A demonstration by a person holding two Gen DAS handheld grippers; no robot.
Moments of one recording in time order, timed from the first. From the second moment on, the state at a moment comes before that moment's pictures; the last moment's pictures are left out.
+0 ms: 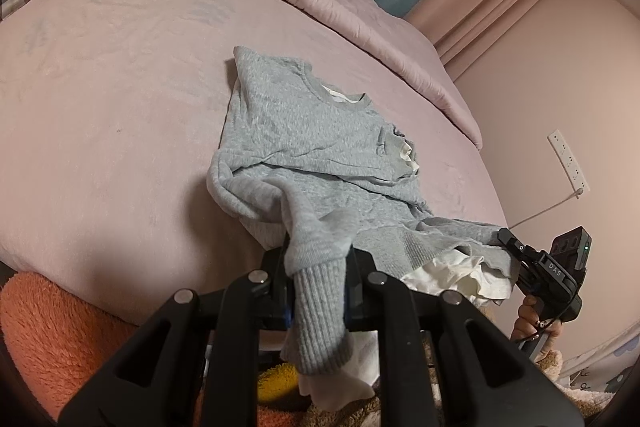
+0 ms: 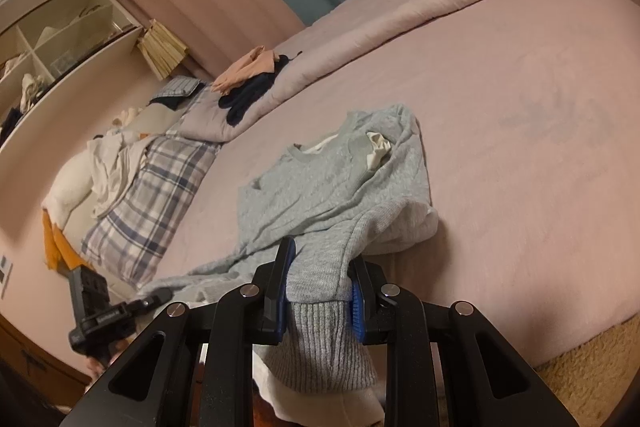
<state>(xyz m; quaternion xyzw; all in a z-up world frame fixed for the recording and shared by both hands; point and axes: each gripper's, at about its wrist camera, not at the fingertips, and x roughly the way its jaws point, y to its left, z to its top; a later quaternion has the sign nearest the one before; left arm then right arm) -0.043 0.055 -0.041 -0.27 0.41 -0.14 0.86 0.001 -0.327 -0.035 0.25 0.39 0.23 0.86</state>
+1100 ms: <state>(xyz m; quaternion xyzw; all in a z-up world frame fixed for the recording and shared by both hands) -0.030 0.057 -0.033 -0.27 0.40 -0.14 0.86 0.018 -0.324 -0.037 0.26 0.39 0.21 0.86</state>
